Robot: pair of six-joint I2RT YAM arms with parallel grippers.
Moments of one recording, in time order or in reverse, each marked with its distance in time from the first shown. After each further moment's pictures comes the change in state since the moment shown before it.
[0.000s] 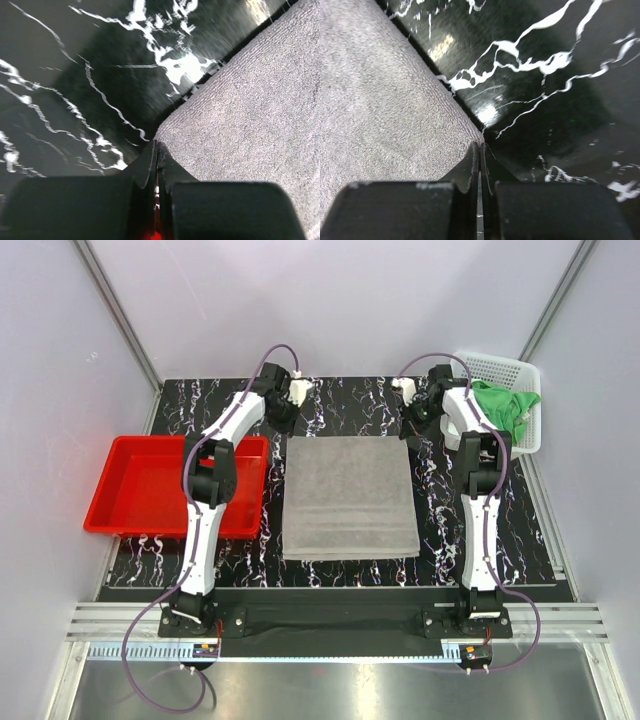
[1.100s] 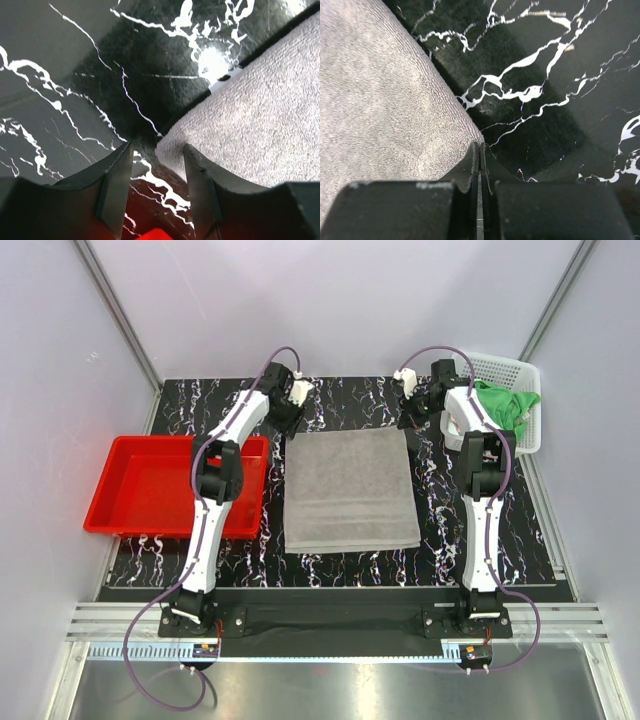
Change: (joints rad) left arm -0.001 0.119 0.175 -0.085 -0.114 0.015; right arm 0.000 -0.071 -0.082 0.168 -0.032 0.002
